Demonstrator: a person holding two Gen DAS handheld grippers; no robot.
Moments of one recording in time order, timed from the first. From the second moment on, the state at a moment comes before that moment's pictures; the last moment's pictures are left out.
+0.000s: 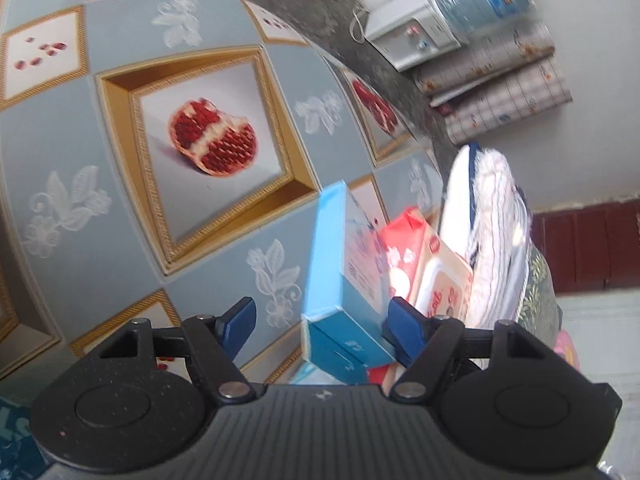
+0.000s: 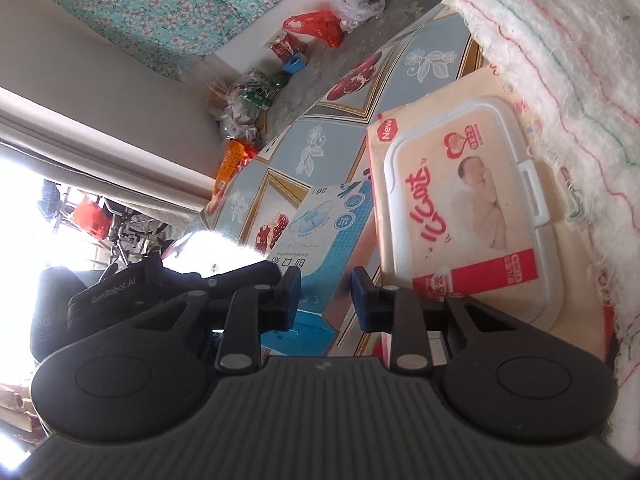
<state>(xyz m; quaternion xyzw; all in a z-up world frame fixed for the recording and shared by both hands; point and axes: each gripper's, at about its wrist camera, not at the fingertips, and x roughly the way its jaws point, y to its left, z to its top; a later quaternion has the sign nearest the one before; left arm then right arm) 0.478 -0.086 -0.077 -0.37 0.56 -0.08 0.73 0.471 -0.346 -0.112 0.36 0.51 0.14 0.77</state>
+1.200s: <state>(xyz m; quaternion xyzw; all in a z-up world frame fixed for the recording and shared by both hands) 0.352 -0.021 0.063 -0.36 0.45 -0.18 0.79 0.326 -0.300 0.046 0.40 0.40 0.26 0.79</state>
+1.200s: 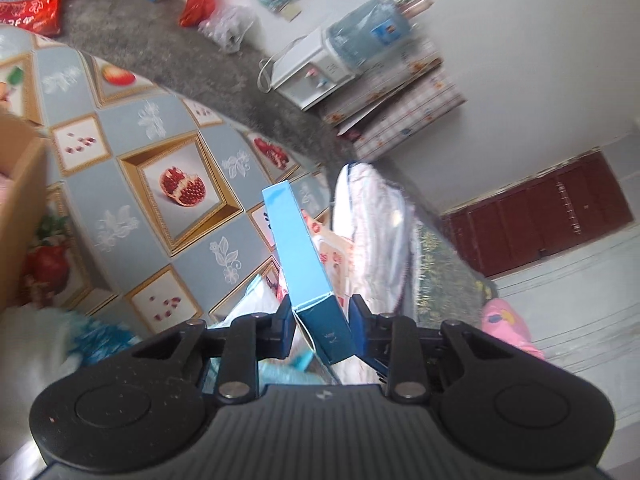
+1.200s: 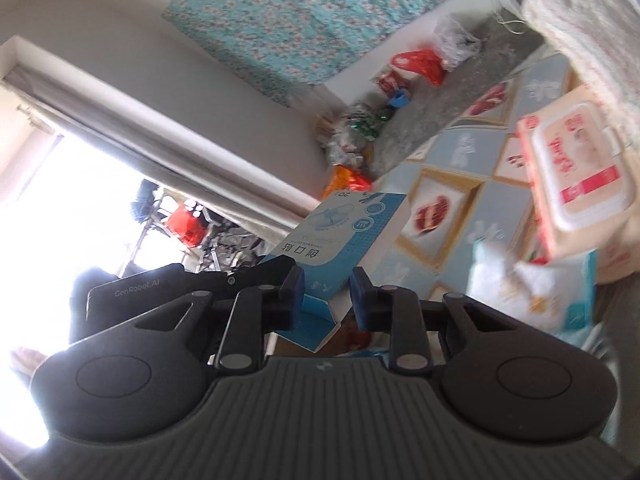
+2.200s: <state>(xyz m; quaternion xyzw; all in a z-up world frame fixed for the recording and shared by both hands) 0.188 0.260 -0.043 -0.49 0.39 -0.08 0.78 0.218 -0.079 0.054 0.33 0.44 0.38 0.74</state>
